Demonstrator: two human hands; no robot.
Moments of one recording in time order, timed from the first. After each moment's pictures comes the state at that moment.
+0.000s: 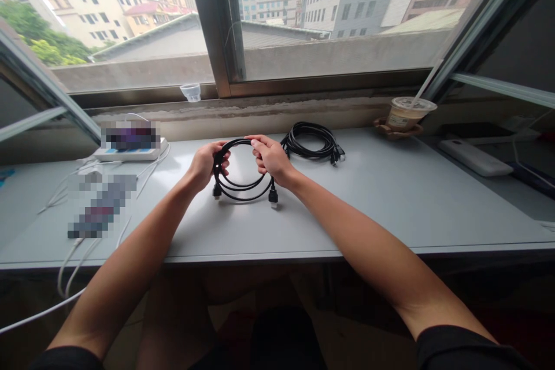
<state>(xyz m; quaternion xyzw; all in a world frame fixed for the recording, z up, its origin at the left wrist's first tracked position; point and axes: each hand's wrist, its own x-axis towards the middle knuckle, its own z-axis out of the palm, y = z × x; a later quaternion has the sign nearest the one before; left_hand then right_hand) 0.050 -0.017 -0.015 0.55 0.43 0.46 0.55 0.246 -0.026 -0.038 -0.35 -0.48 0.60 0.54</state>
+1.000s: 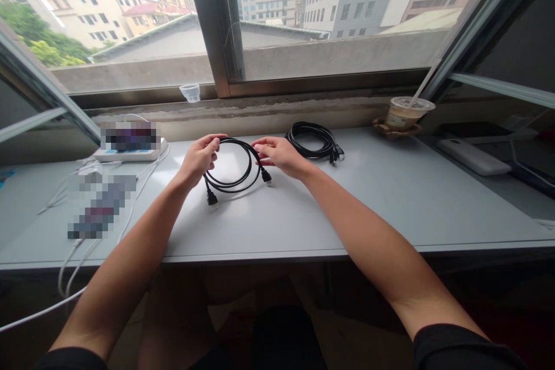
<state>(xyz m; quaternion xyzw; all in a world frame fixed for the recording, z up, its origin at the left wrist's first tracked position) 0.035 -0.005 -0.013 0.59 0.48 0.47 0.44 0.273 -0.005 -0.044 -0.41 -0.52 0.57 0.49</state>
